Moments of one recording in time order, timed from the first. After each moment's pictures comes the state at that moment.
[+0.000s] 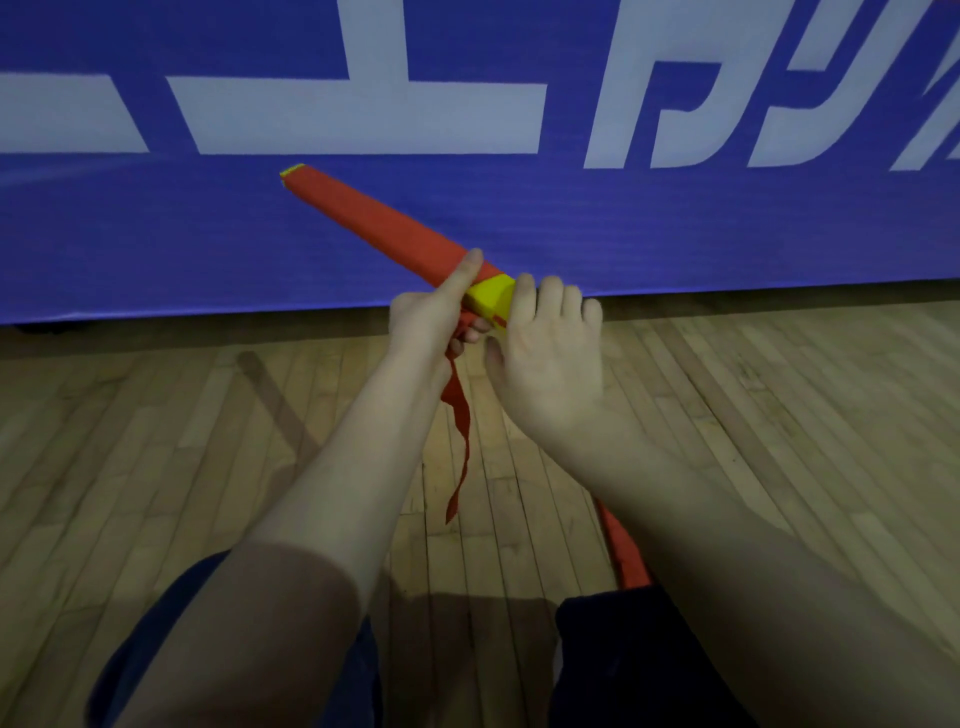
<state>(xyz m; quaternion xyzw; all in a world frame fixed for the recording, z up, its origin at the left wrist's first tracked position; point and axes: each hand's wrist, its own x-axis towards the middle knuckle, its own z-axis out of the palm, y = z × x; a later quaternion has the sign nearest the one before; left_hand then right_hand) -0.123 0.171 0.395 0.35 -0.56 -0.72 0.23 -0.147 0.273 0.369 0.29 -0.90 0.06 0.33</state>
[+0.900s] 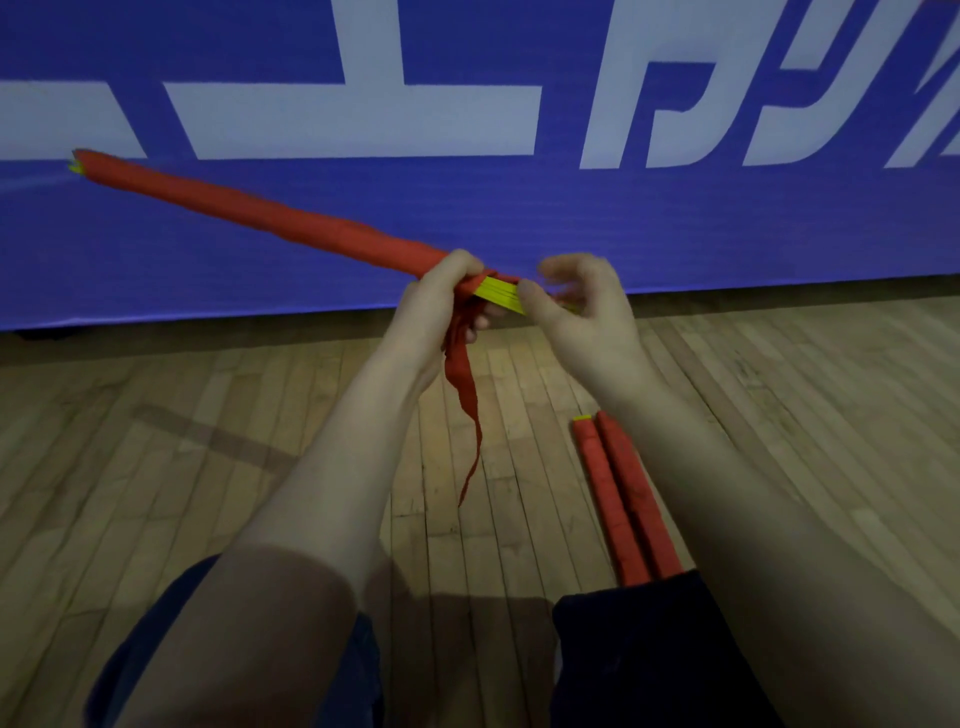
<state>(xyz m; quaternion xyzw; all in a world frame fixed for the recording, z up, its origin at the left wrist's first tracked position) -0.124 0.165 0.399 0.20 -0.62 -0.73 0.18 -0.163 0.301 0.403 0.25 -0.78 0.57 0.03</state>
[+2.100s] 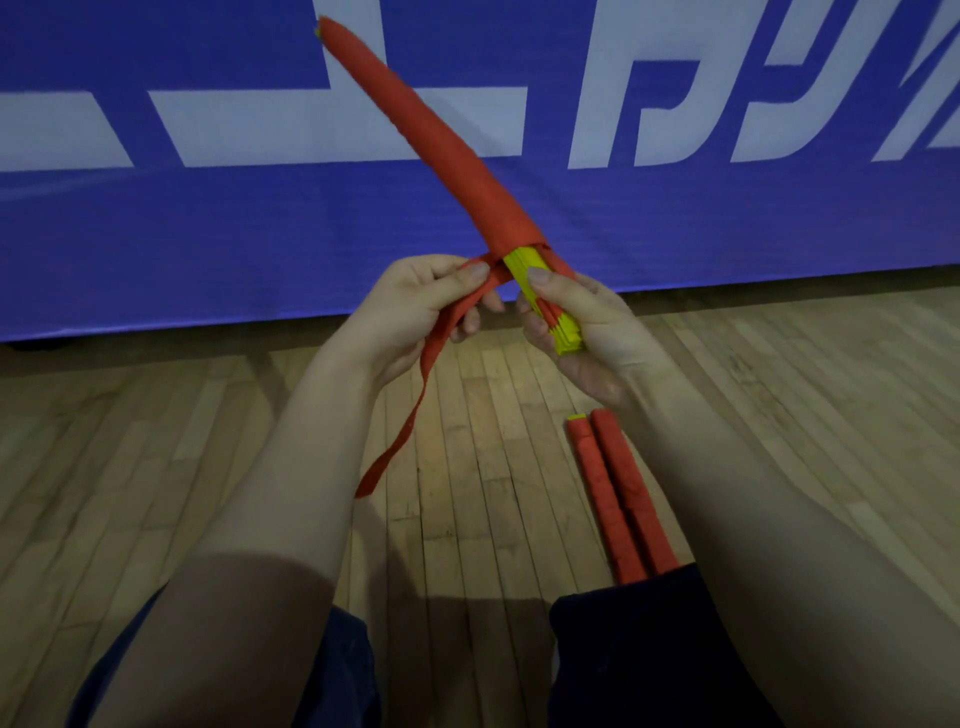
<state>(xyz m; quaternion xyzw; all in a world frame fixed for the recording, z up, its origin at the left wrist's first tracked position) -0.110 0.160 0.411 0.03 -0.71 -0.69 0.14 -0.177 0.313 0.408 0.21 -0.47 0.80 -0.30</state>
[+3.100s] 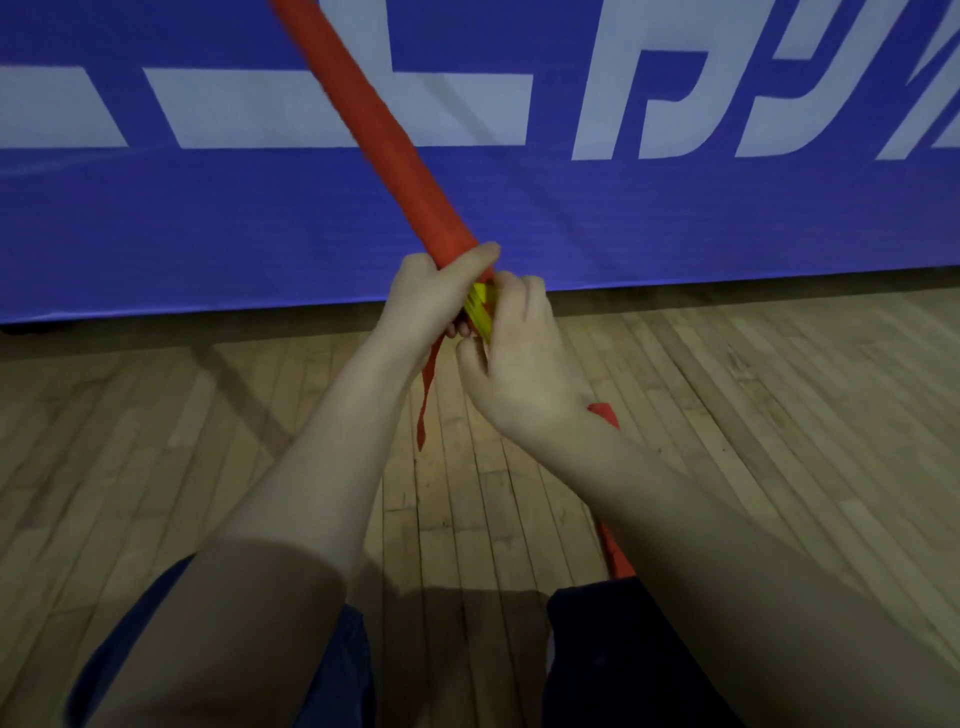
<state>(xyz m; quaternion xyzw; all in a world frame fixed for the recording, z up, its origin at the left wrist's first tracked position) -0.122 0.174 0.409 0.22 -0.73 -0.61 0.22 -0.132 0.282 0.375 0.37 -0.84 0.37 0.16</state>
